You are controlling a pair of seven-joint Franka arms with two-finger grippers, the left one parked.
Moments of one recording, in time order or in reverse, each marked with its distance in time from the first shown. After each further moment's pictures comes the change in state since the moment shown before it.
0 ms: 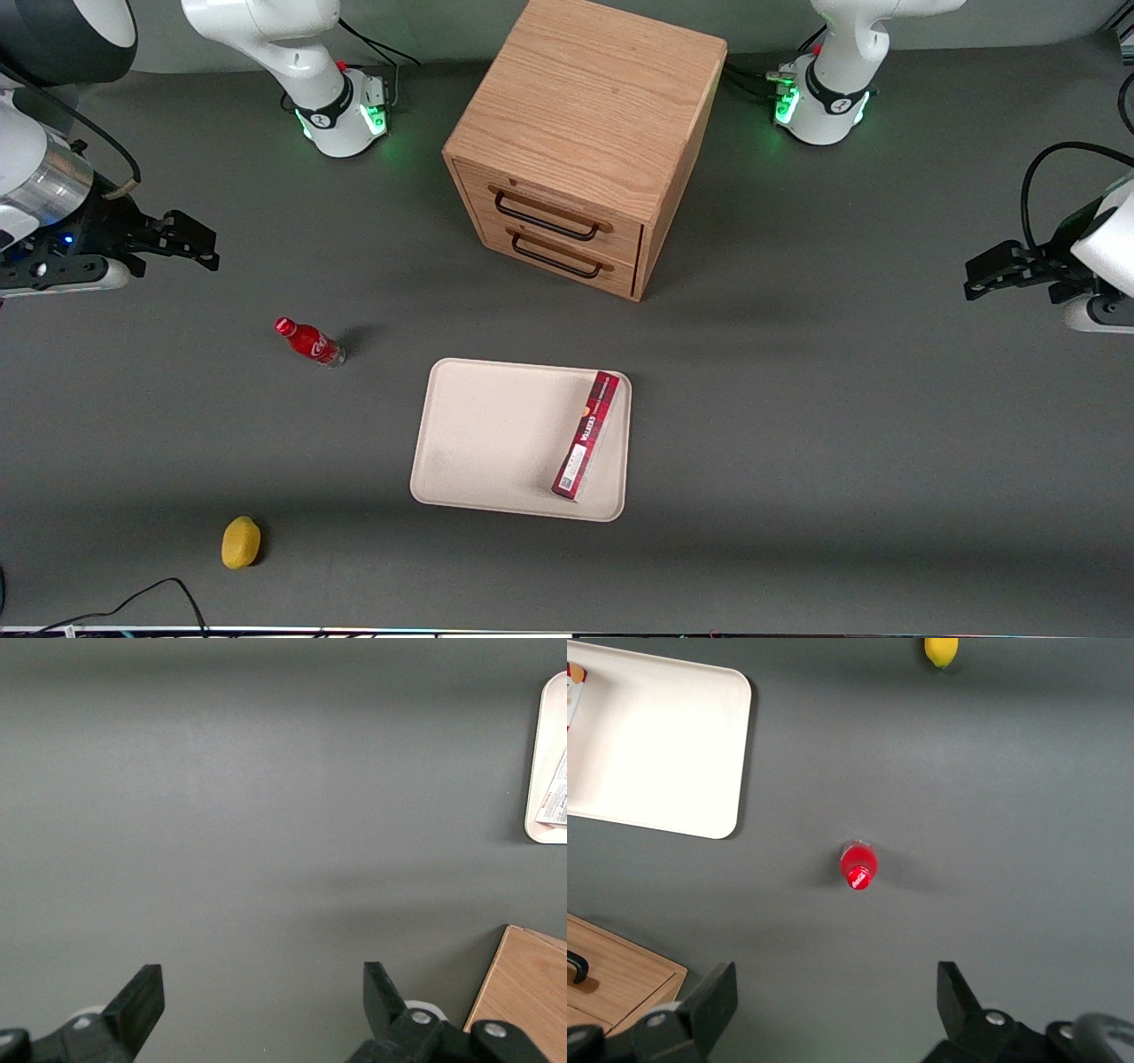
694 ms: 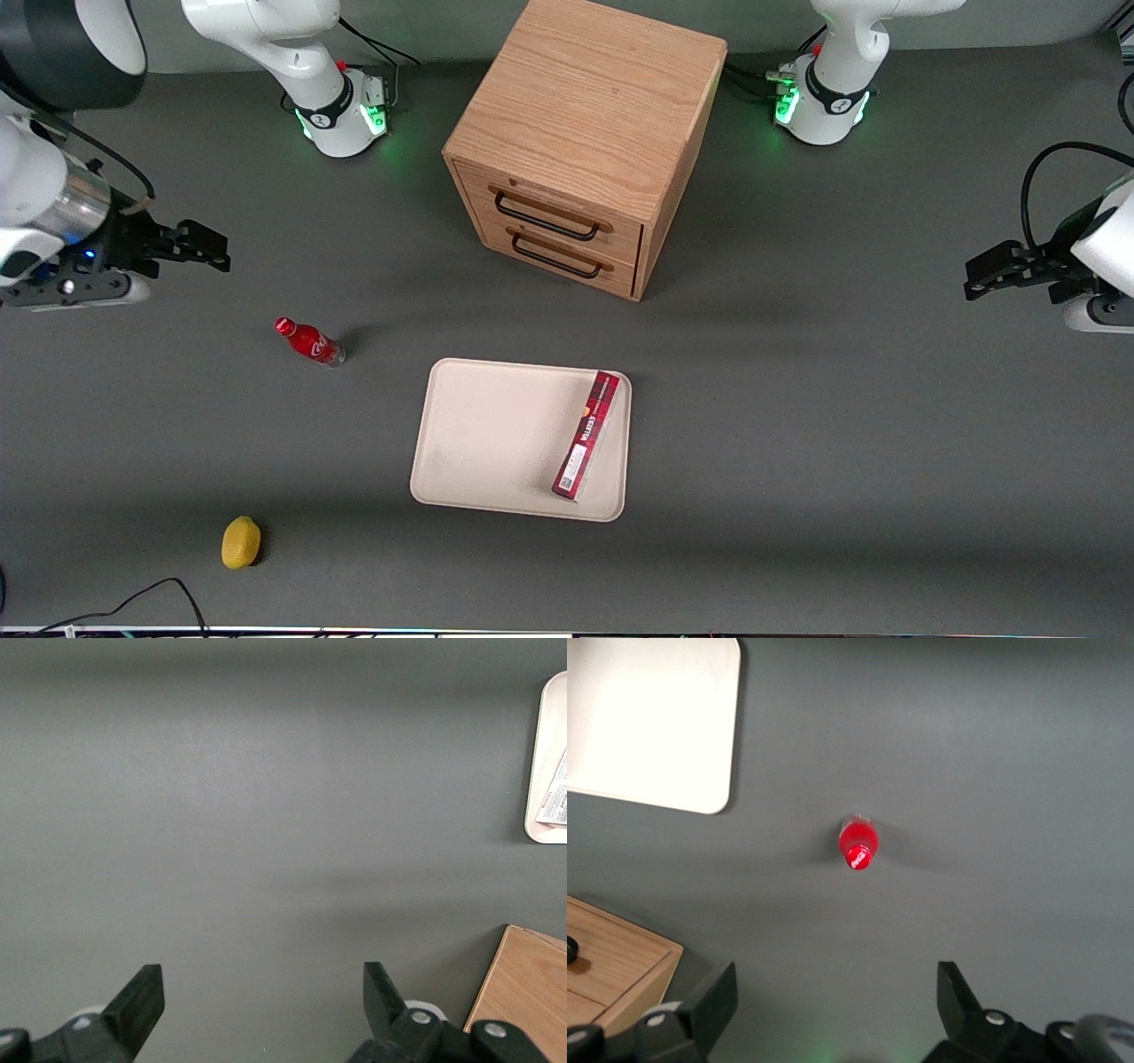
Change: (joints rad) arm -0.002 0.052 0.001 -0.026 0.001 -0.025 -0.001
